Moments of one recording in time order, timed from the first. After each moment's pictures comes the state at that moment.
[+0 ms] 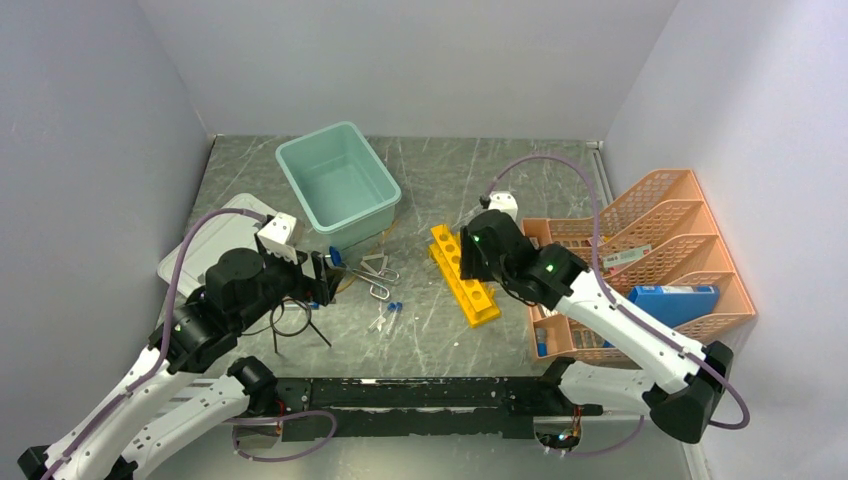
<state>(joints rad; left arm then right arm) -0.72 0.57 0.80 -0.57 -0.15 -0.28 0.83 1.11 1.08 -0.77 0.42 0.54</state>
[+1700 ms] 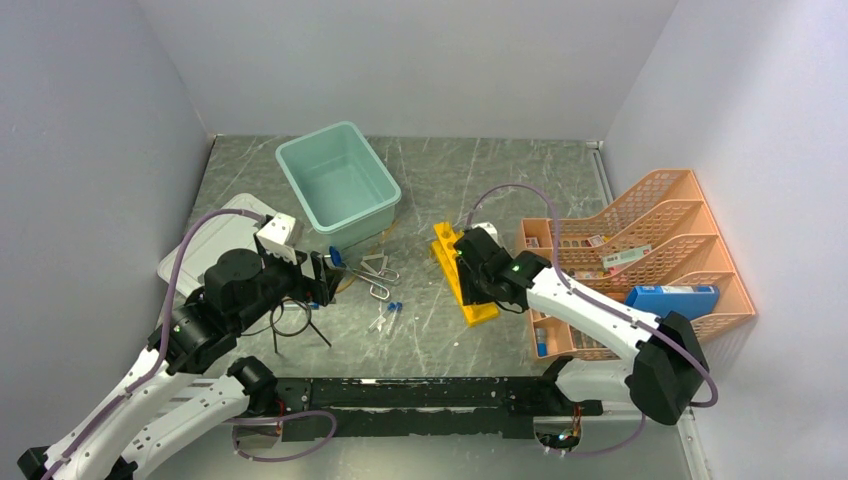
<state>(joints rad) -0.72 0.56 0.80 -0.57 -0.15 -0.28 0.77 1.22 0.84 -0.70 0.25 0.49</state>
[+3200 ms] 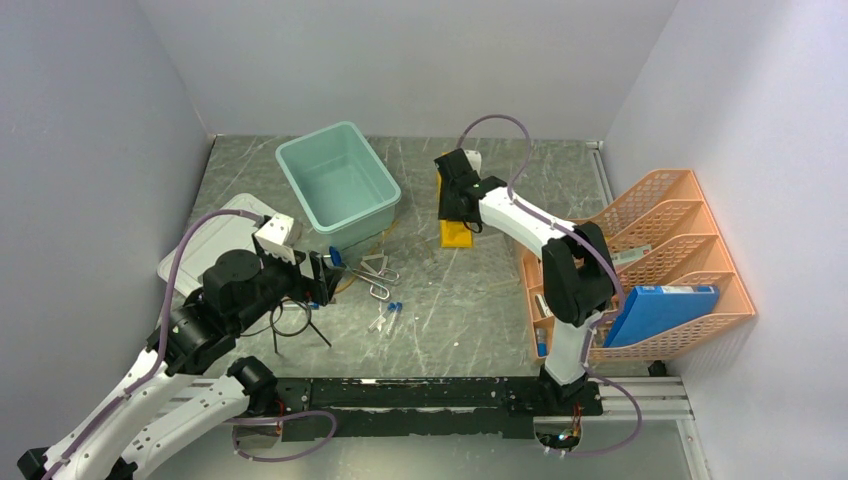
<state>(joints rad) -0.72 0.55 0.80 -0.57 -0.16 -0.28 0.55 1.84 1.40 -0.50 0.31 0.48</state>
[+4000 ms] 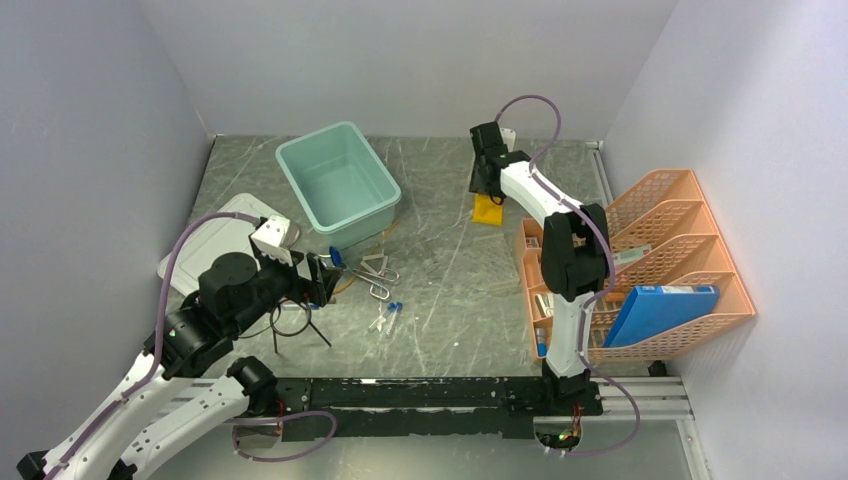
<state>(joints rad) -0.72 0.53 0.80 -0.57 -0.17 -0.28 0.33 2.03 1.65 -0.56 0.33 0.42</state>
